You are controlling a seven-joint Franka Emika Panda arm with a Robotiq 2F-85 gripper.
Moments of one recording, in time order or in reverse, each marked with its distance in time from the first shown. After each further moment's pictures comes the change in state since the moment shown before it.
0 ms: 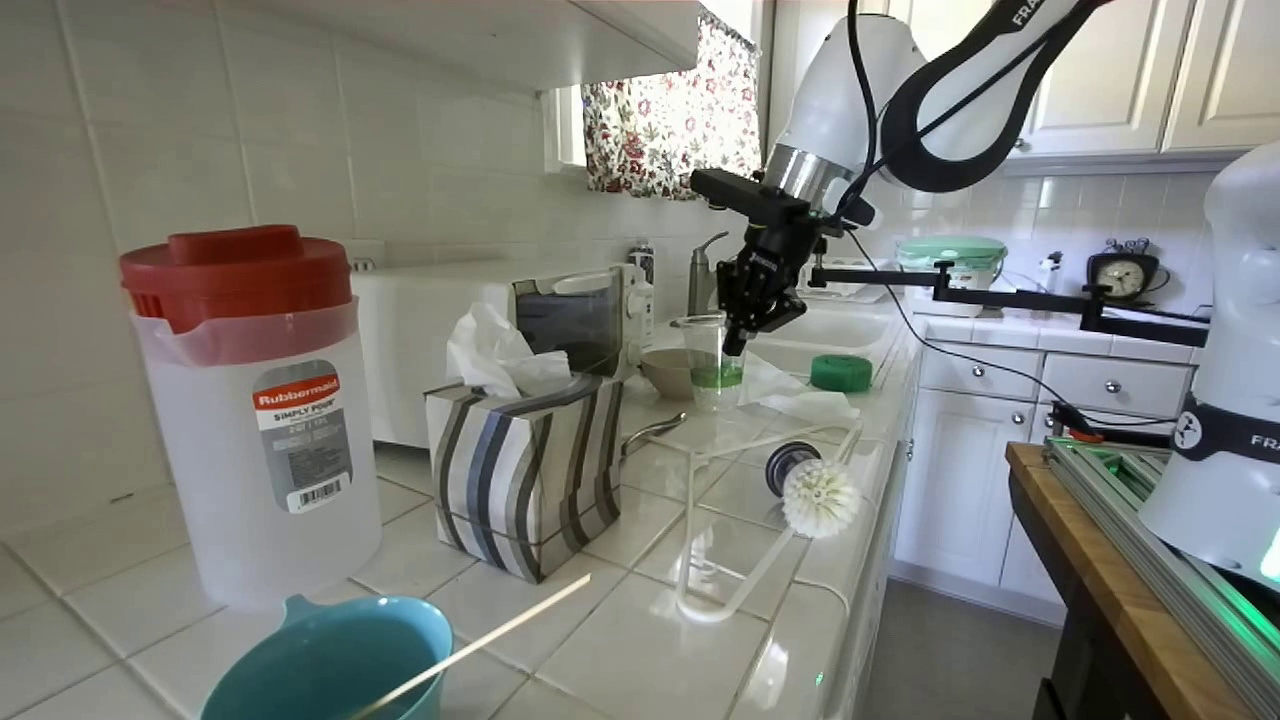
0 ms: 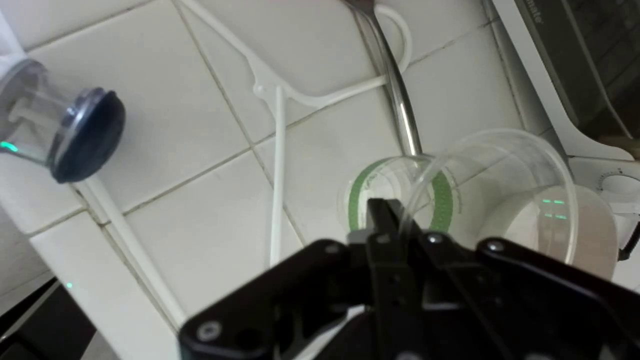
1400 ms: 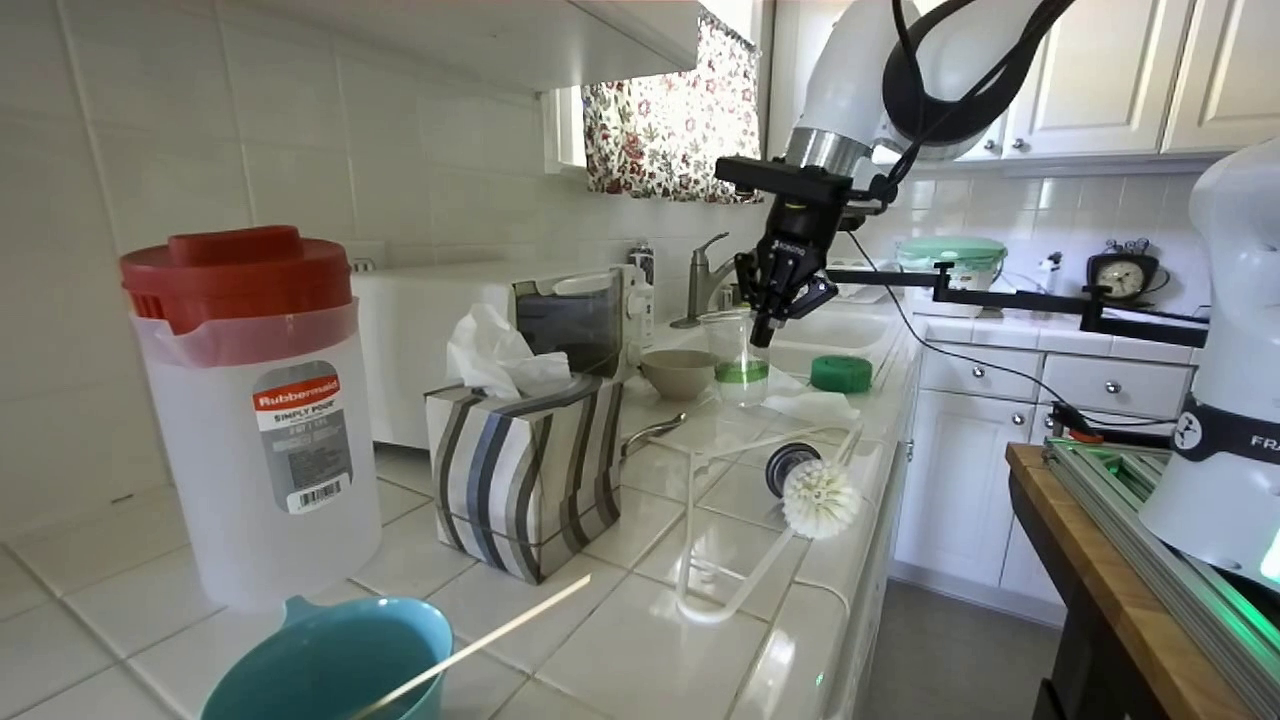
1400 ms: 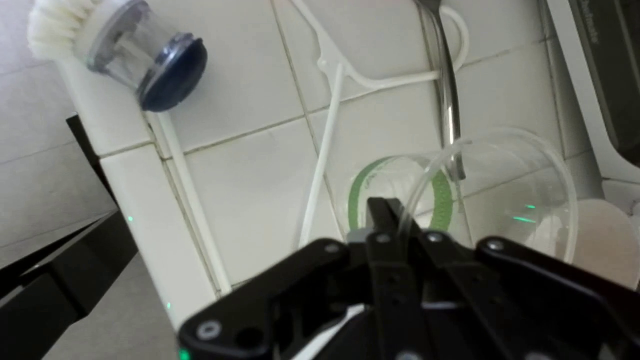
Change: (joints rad) arm 0.138 -0.105 -0.151 -0.026 0.182 -0.161 -0.327
